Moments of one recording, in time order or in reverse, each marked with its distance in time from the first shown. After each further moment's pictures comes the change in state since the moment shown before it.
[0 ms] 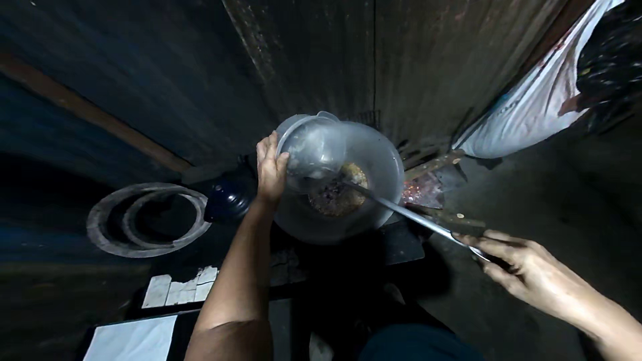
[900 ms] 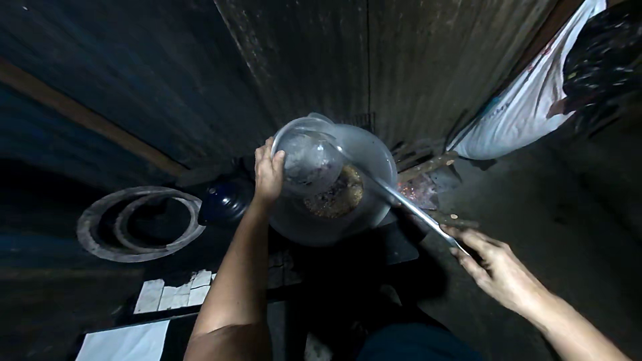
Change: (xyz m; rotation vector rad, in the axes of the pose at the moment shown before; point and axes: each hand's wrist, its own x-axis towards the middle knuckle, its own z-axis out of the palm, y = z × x) left_hand 0.002 0.014 0.003 0.012 -0.074 -0.191; right_hand -0.001 -0.005 0.028 0.116 0.082 0.133
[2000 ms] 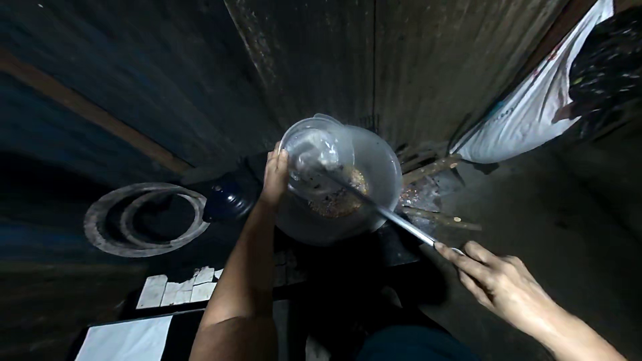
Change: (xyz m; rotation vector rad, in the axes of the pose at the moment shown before) left_hand 0.002 -0.017 0.007 -0.231 -0.056 -0.105; right_hand -0.007 -0.012 0.004 -0.309 0.055 -0.255
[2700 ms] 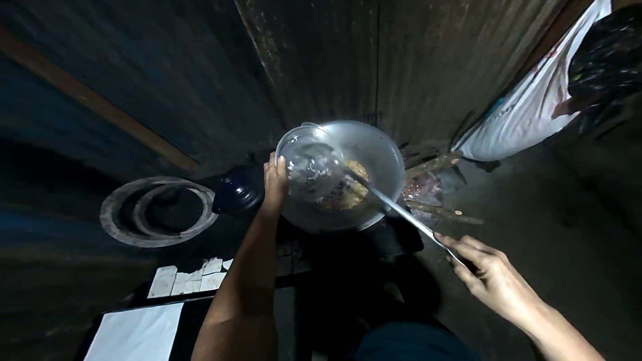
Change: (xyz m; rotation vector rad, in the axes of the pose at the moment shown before) left_hand -0.036 -0.011 -0.012 0.169 0.104 -0.155; right_hand -0.016 -0.029 0.011 0.258 -0.004 0.208
